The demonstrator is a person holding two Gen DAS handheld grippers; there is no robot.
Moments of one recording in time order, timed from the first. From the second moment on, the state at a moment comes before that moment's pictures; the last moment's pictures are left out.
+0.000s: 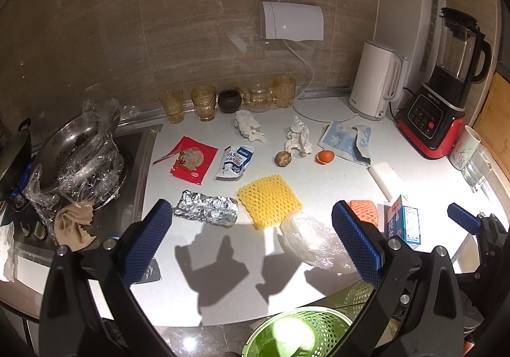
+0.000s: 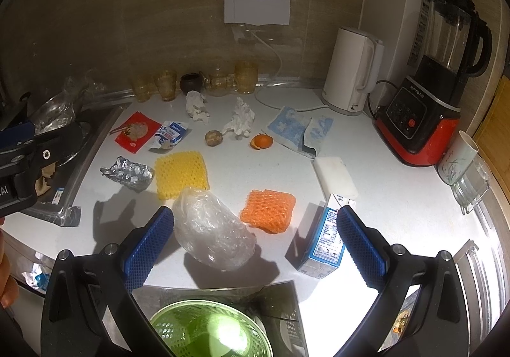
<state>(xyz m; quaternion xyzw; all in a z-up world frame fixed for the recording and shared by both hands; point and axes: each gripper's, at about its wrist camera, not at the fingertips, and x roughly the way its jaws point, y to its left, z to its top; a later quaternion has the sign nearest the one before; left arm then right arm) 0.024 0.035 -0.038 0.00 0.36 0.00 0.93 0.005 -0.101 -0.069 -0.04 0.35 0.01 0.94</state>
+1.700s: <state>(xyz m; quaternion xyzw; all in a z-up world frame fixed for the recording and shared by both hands) 0.044 0.057 -0.148 -0.02 0.49 0.02 0.87 0.053 -0.073 -0.164 -0.11 0.45 0.17 0.87</state>
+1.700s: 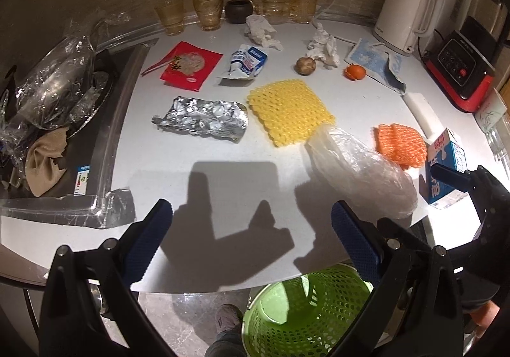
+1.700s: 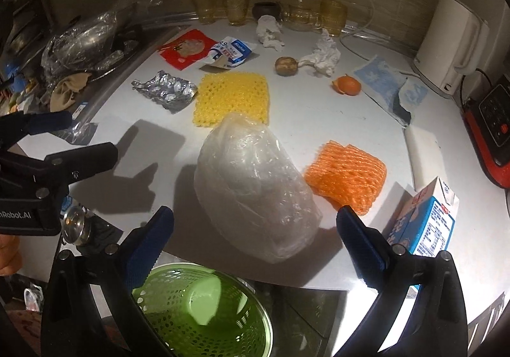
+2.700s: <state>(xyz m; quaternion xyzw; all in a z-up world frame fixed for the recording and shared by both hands) 0.117 0.131 -0.182 -0.02 0.50 -0.03 0.87 0.015 -0.065 -0.132 0.00 0.45 0.12 0.88</state>
